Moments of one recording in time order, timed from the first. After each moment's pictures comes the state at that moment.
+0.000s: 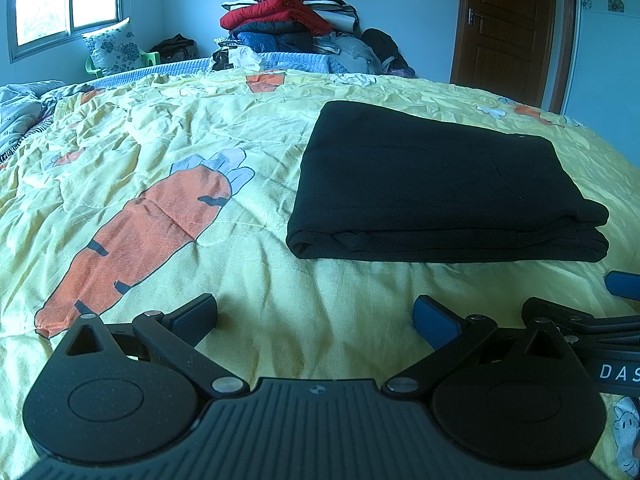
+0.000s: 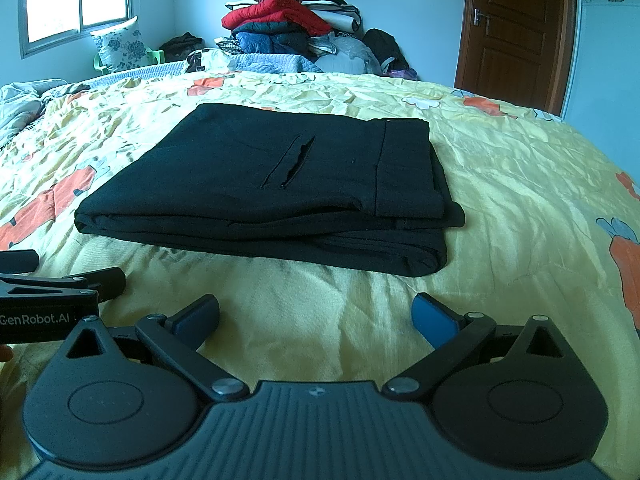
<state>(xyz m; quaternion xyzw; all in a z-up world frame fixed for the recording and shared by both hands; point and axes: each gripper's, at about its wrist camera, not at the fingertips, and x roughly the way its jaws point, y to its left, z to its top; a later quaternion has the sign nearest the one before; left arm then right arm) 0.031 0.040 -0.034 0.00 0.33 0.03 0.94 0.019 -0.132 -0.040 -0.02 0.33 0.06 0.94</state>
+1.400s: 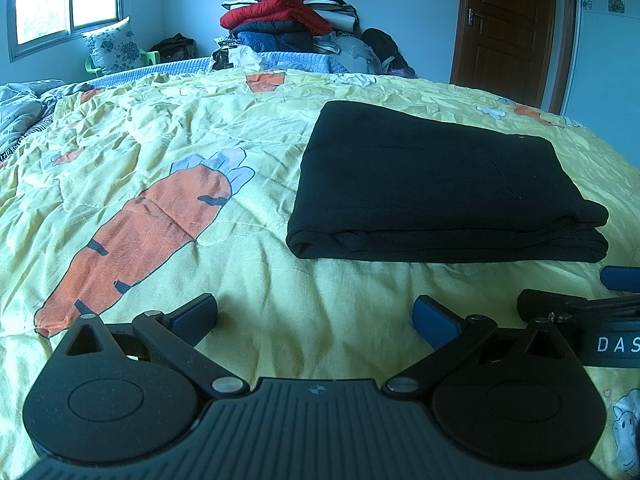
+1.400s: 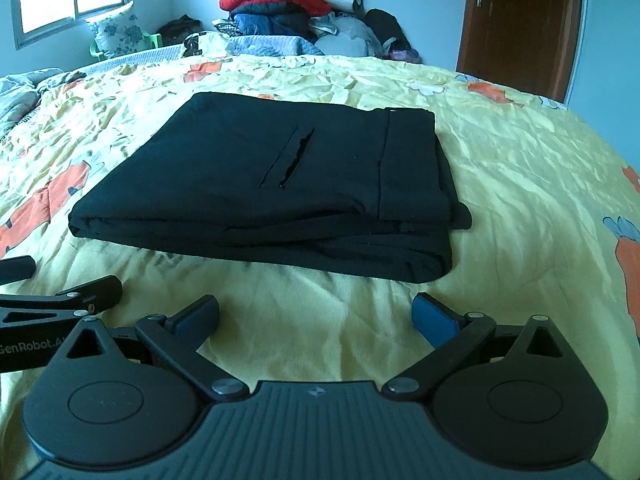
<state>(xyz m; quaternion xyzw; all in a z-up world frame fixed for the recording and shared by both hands) 0.031 0.039 -0.034 0.00 0.33 0.04 0.94 0.035 -0.130 -0.036 -0.02 0.36 0.06 0.93</state>
